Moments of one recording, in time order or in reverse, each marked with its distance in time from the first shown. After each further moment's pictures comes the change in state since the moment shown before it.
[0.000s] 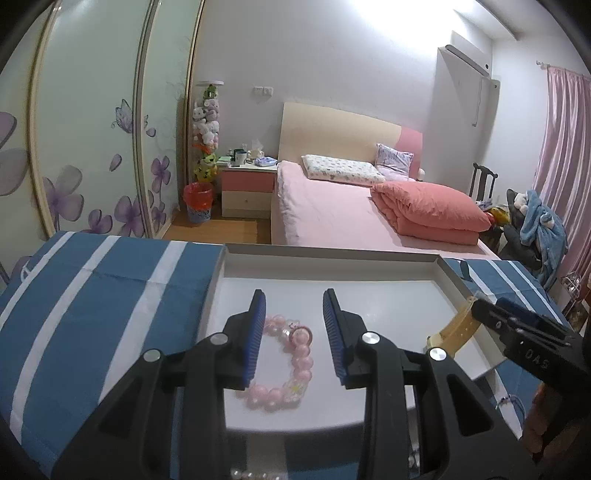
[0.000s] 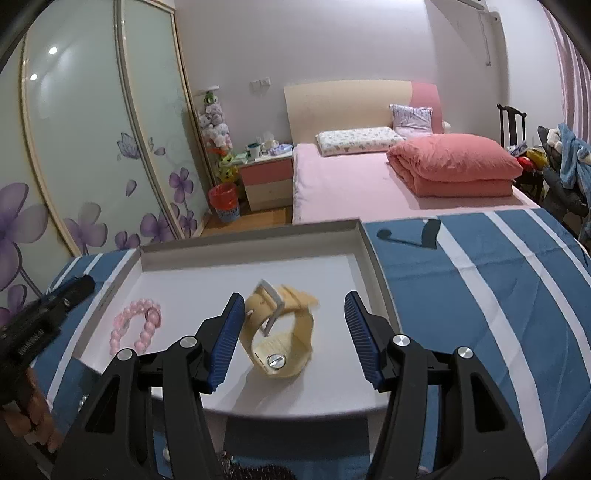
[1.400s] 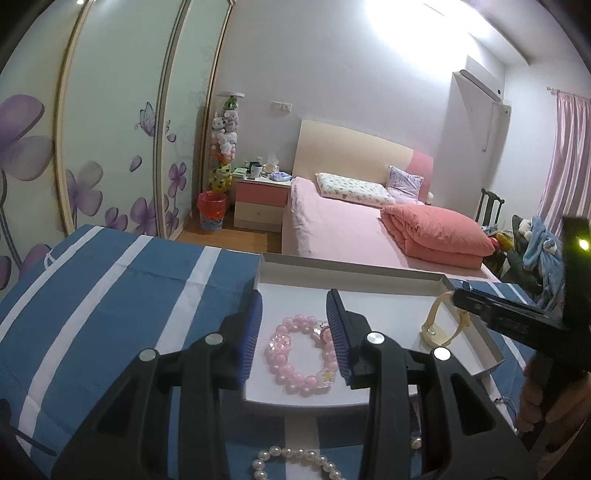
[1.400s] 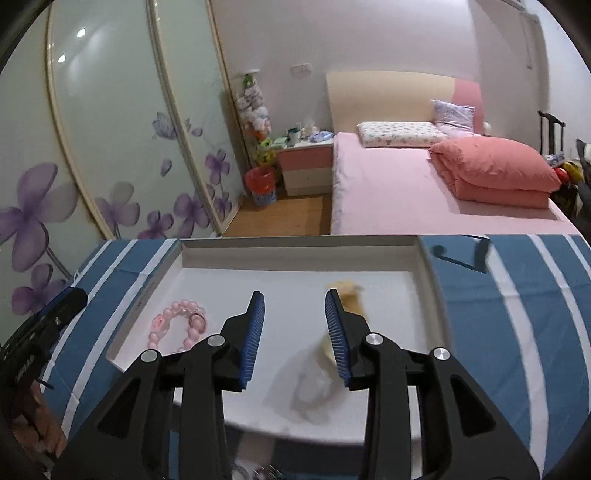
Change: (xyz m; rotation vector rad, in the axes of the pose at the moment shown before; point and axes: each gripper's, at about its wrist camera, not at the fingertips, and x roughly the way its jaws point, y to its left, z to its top) left arm -0.039 0.032 -0.004 -0.071 -0.068 0.023; right arm 0.010 0.027 0.025 -0.073 0.046 0.128
